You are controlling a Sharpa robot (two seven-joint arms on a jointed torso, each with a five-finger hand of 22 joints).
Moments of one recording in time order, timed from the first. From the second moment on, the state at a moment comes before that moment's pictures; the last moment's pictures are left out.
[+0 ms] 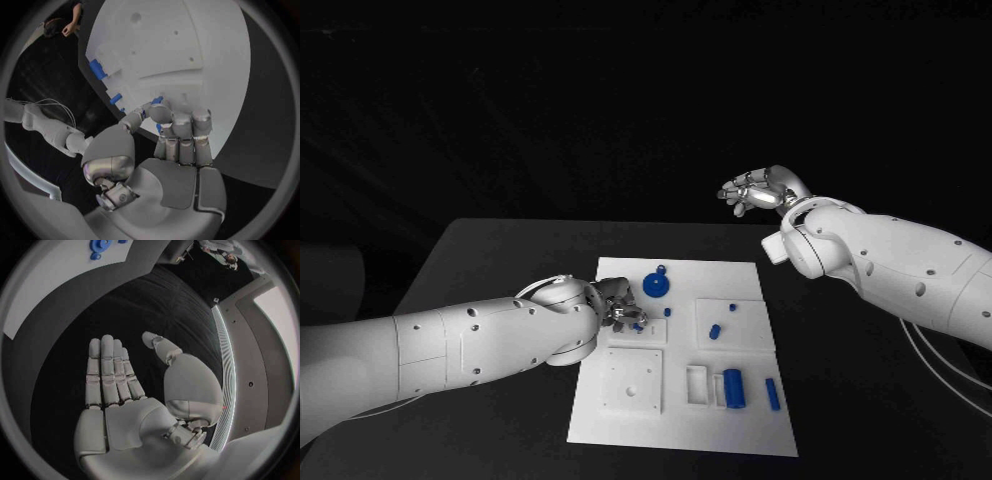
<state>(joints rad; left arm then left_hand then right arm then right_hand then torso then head) 1.28 -0.60 -0.24 1.38 -1.17 -0.21 -0.44 0.74 0.01 0.71 -0.29 0.43 1.08 0.08 0.47 0.99 1.43 -0.12 0.96 0.60 1.18 -0.17 1.41 0.68 0.09 1.01 -0.16 1.18 1.31 1.31 -0.59 0.02 1.08 -0.65 -0.43 0.05 0.97 -0.19 0.58 -0.22 0.43 0.80 0.20 0.27 0.43 0.92 0.10 0.69 0.42 0.97 0.04 0.78 0.66 0.25 0.82 0.16 0.59 1.15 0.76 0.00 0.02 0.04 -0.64</state>
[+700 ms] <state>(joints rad) 1.27 -0.60 -0.24 1.37 -1.17 -0.20 -0.44 0.74 0.01 0.71 -0.29 0.42 1.08 0.08 0.46 0.99 1.43 -0.12 0.96 0.60 1.18 -0.17 1.41 0.68 0.09 1.01 -0.16 1.18 1.31 1.31 -0.59 0.02 1.08 -0.65 -0.43 0.05 0.97 -0.19 0.58 -0.22 0.43 0.80 0.20 0.27 0.43 0.92 0.10 0.70 0.42 0.97 0.04 0.78 0.66 0.25 0.82 0.16 0.59 1.15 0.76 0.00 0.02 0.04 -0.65</state>
